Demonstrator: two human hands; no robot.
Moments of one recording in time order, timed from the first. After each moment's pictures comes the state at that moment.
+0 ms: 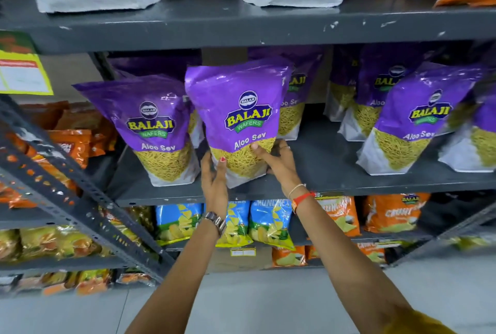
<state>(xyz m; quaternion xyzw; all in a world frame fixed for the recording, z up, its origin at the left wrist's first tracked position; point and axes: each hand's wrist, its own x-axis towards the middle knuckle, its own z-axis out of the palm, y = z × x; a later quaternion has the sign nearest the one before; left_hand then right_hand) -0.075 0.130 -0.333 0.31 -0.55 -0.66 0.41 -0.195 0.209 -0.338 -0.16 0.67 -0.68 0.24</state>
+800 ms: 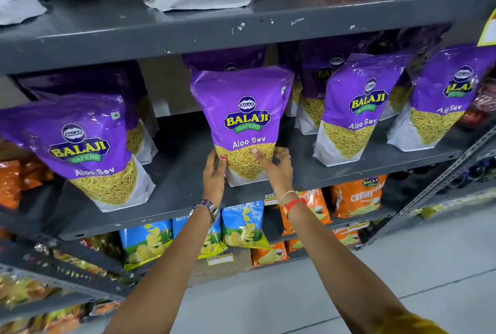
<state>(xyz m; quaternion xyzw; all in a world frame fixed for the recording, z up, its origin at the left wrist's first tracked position) -0.159 0.168 -0.344 0.26 -0.63 -0.69 0.24 -0.242 0.277 -0.361 -0.04 0.72 -0.69 0.11</state>
